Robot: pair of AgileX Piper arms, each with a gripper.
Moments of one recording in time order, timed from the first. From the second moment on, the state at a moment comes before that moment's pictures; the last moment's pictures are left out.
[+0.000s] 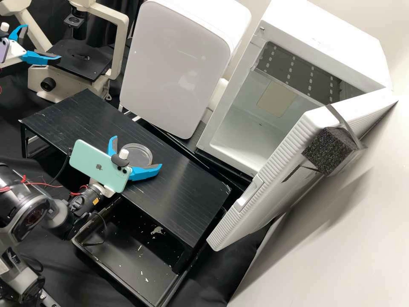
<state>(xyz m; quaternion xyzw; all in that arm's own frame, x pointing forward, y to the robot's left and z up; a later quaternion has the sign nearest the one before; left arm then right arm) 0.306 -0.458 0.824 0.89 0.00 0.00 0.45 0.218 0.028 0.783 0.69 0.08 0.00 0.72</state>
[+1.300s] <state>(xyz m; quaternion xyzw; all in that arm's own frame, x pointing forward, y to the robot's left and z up) 0.306 -0.458 0.824 0.89 0.00 0.00 0.45 0.226 0.021 0.783 0.68 0.08 0.00 0.73</state>
